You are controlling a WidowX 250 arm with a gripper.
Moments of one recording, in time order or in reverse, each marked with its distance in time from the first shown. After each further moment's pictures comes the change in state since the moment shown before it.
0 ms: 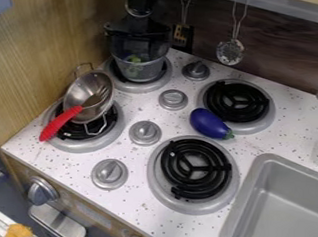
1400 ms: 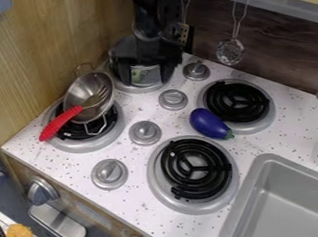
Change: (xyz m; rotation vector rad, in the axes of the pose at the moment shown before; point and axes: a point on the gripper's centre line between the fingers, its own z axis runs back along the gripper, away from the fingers) arm -0.081 -0.020 0.051 -0.070 0.027 0.093
